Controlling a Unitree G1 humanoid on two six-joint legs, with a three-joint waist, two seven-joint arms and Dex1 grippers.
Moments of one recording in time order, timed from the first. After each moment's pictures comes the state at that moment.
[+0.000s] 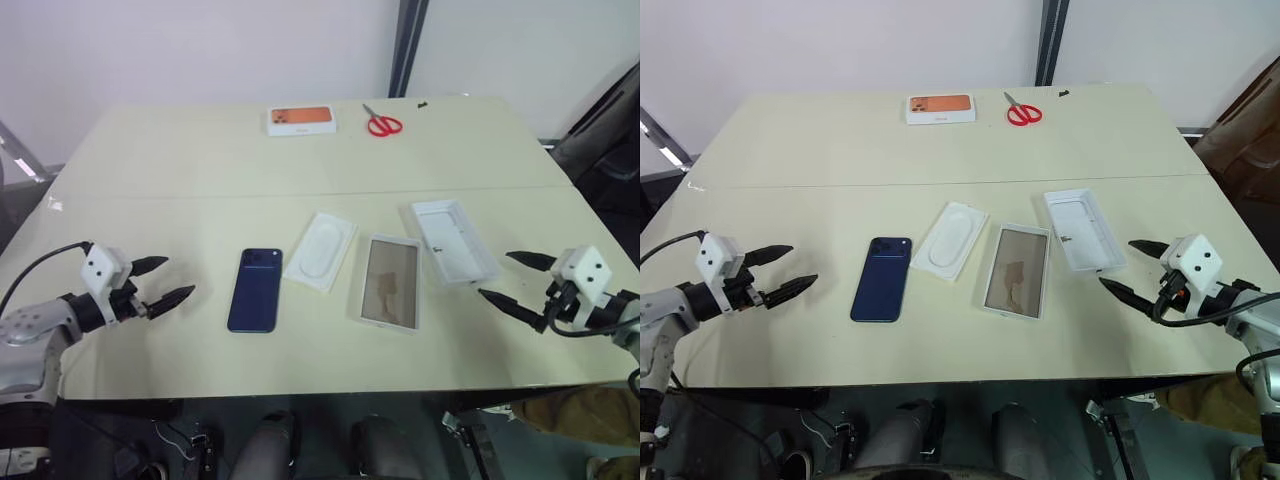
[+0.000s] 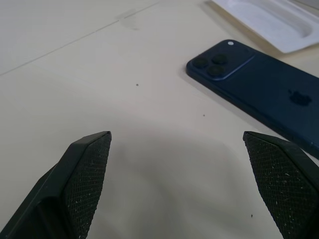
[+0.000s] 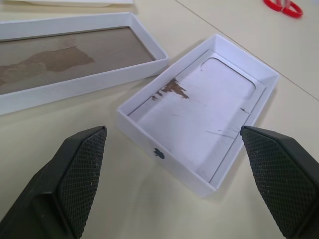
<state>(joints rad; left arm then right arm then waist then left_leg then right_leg) -0.11 0.77 0.29 0.24 -0.41 0.08 -1.06 0.02 -0.86 -0.37 0.04 0.36 0.07 1.01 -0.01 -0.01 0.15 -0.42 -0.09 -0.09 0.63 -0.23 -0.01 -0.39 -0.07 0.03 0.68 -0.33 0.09</state>
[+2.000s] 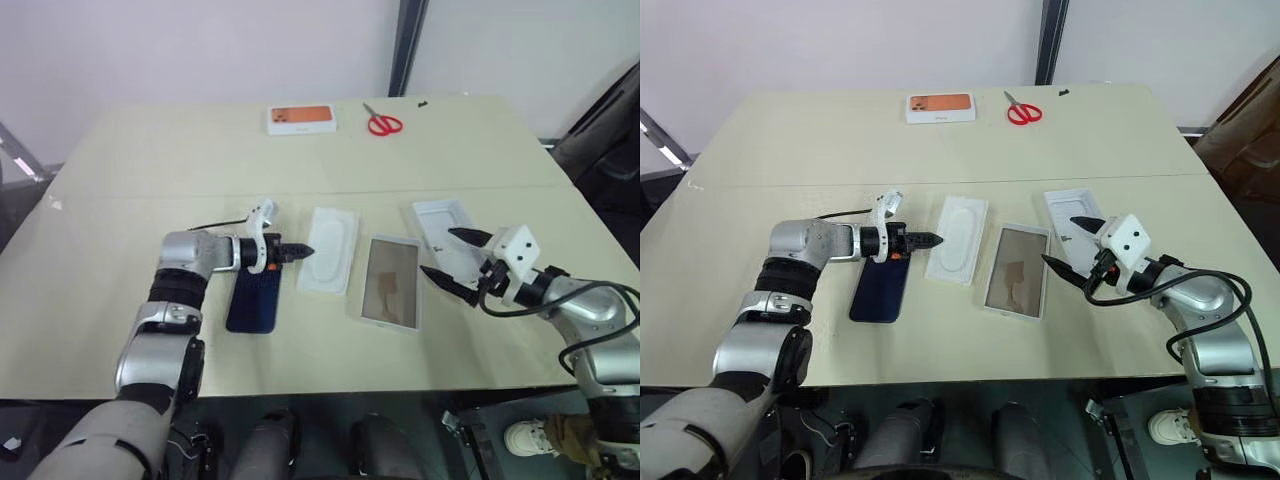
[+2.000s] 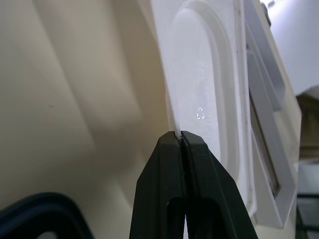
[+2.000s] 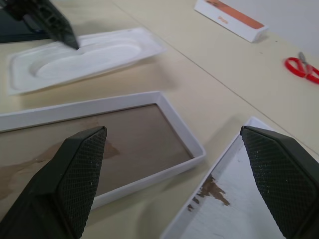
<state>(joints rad) -0.88 0.30 0.10 0.63 -0.45 1.10 -0.80 -0.14 -0.73 -0.15 -0.12 0.33 0.14 0.87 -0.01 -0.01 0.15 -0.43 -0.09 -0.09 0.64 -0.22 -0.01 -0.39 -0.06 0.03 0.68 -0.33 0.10</state>
